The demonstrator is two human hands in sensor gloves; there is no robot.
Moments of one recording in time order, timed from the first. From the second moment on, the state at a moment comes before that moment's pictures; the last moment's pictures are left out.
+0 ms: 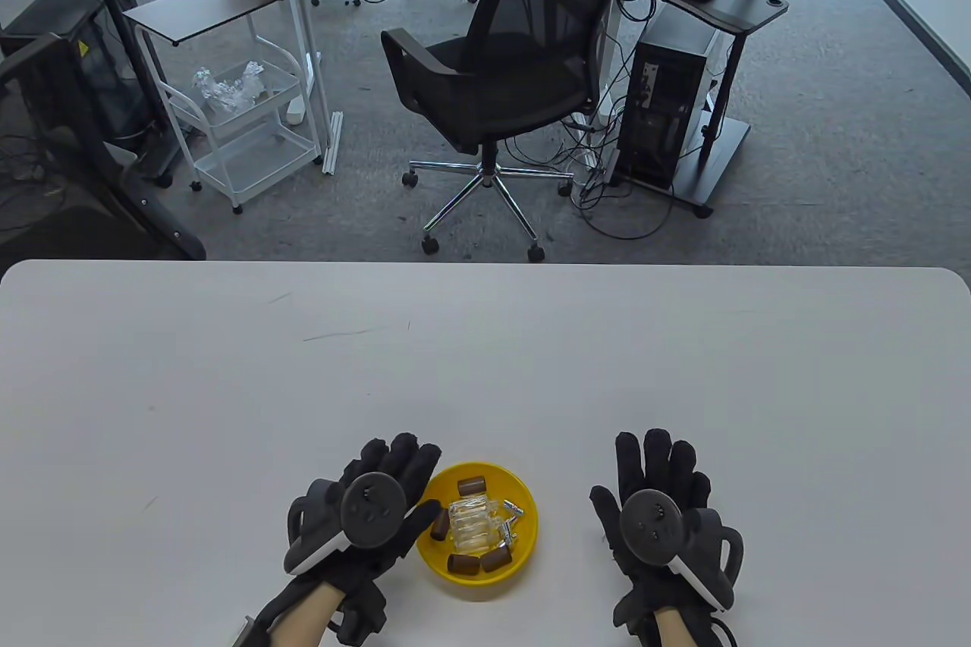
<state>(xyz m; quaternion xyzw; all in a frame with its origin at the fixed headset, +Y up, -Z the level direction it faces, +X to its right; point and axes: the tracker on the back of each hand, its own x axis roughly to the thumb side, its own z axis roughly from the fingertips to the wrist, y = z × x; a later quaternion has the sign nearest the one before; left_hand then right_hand) -0.154 -0.710 -0.319 -0.04 -0.19 0.15 0.97 0.173 -0.726 -0.306 0.02 -0.04 0.99 0.15</state>
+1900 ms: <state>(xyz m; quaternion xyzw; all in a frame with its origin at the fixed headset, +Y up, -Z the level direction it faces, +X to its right) -0.126 -0.705 -0.310 0.07 -0.19 0.22 0.95 0.164 -0.726 -0.306 0.05 -0.01 0.98 0.19</state>
